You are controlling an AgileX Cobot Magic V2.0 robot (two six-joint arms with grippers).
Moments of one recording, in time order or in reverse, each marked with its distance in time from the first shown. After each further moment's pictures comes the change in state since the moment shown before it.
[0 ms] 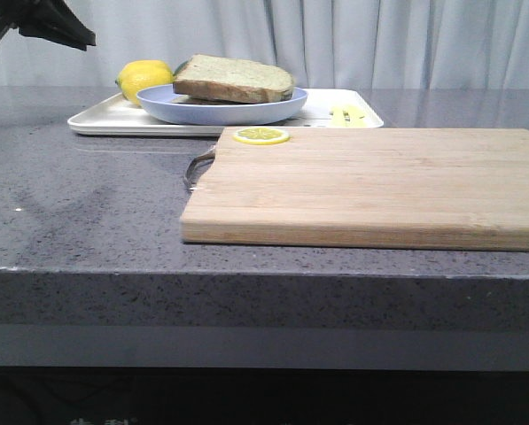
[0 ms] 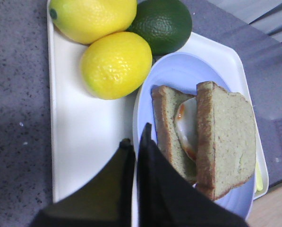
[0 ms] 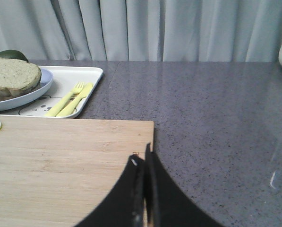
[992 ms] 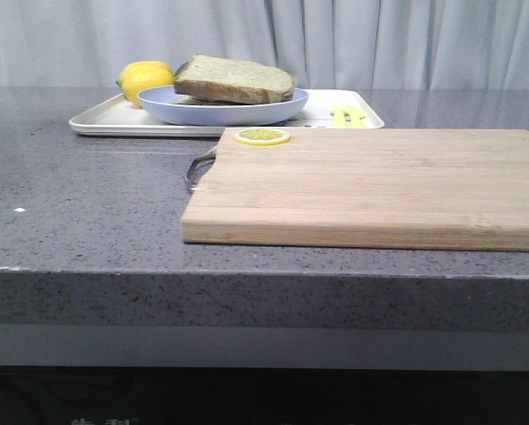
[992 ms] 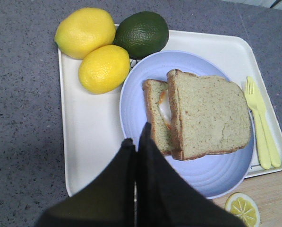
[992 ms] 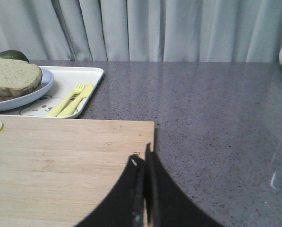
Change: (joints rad) left arm -0.109 -0.252 -0.008 0.383 0.057 -0.131; right arm 0.000 0.000 0.000 0.000 0.000 0.000
